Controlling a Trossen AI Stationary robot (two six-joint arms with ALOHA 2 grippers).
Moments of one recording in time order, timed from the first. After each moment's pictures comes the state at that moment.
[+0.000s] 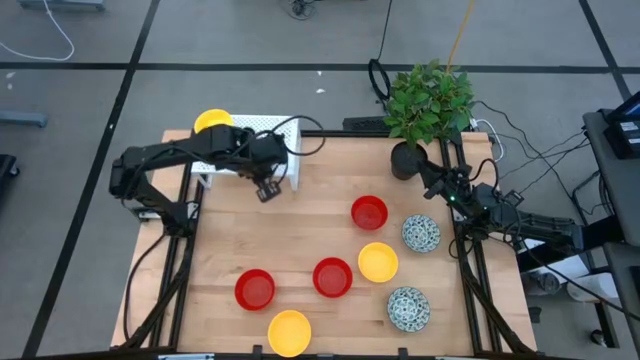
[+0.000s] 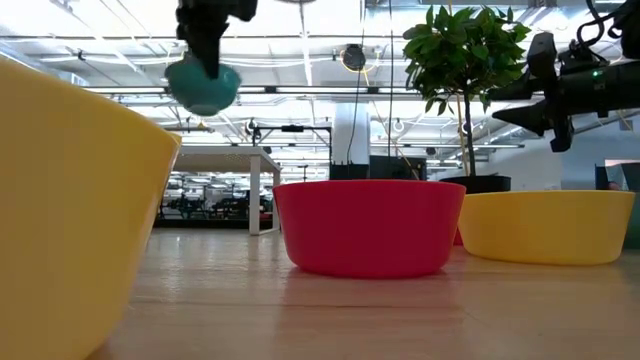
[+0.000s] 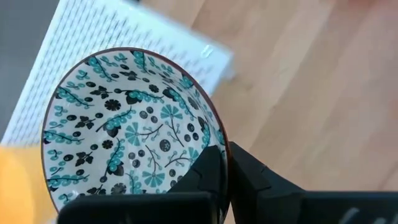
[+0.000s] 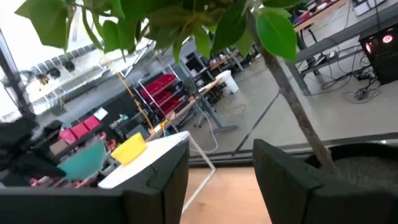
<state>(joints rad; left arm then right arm) 0.19 1.54 1.66 -1.43 -0.27 -0.27 -0.21 0.03 0.02 0.17 0.60 0.56</state>
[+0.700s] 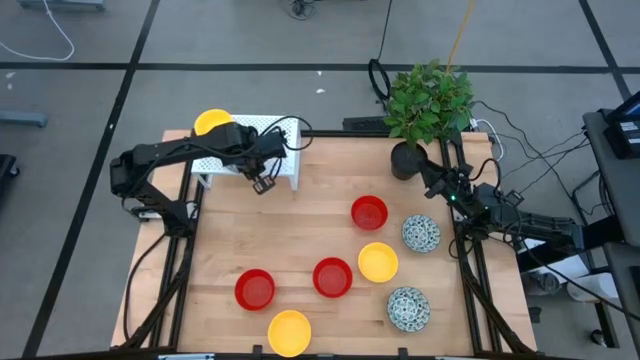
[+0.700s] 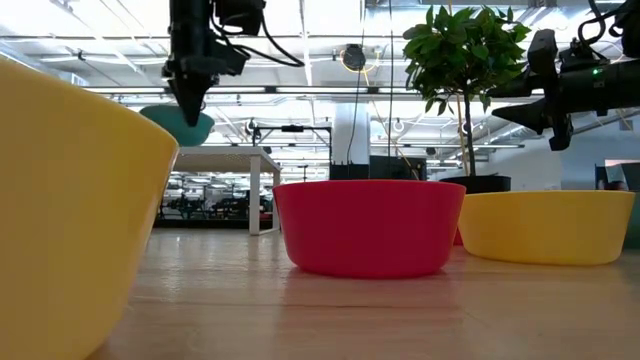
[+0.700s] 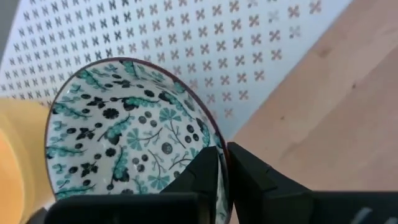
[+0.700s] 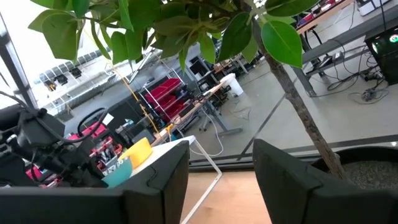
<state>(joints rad) 0.33 1.53 1.43 -1.38 -0.30 -0.27 -0.21 0.04 0.02 0.19 0.60 0.56</state>
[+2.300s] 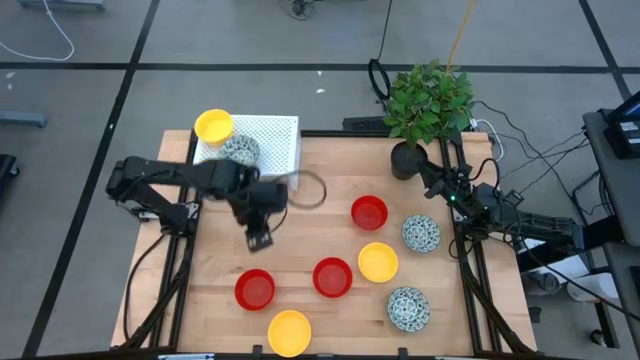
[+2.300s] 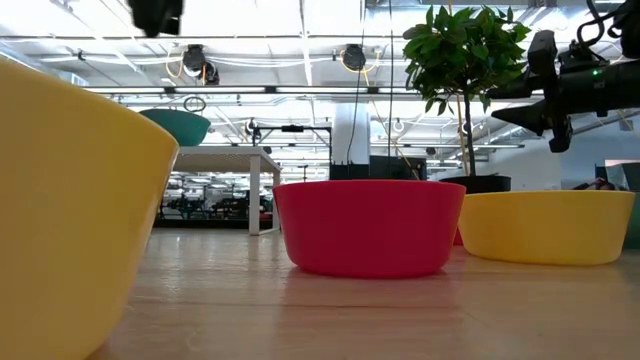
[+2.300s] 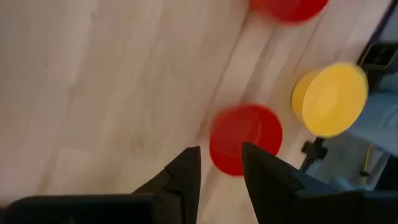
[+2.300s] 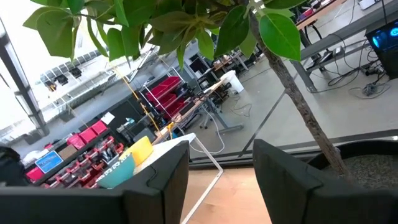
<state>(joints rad) -0.12 1.54 1.57 -1.43 0.21 -0.55 -0.21 0.04 0.02 0.18 0.60 0.59</state>
